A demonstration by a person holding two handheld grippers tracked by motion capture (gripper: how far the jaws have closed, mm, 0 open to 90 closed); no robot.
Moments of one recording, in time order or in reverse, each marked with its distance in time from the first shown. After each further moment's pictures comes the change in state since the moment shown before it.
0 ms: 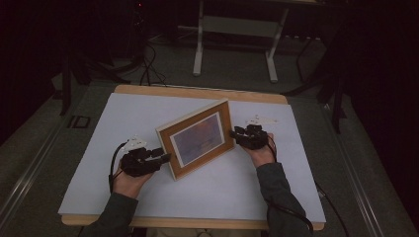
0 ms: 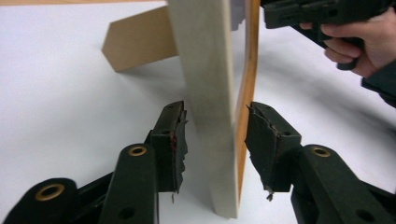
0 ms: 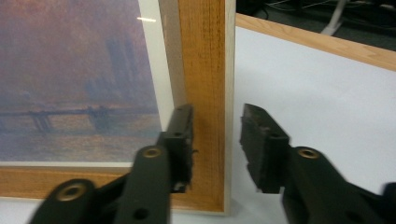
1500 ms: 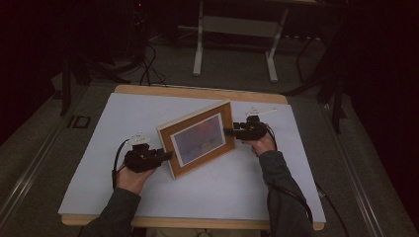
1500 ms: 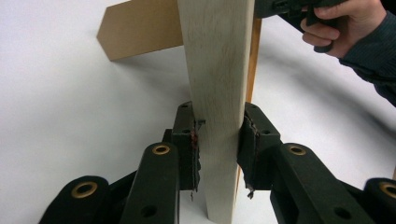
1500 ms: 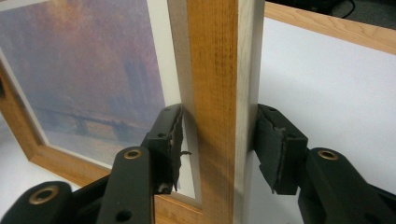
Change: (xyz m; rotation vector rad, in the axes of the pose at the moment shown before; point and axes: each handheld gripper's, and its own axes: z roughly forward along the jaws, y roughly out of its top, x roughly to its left) left arm 0.013 0.005 0.013 0.033 -0.063 -0.031; right arm -0.033 0.013 0.022 0.032 0.299 -0.011
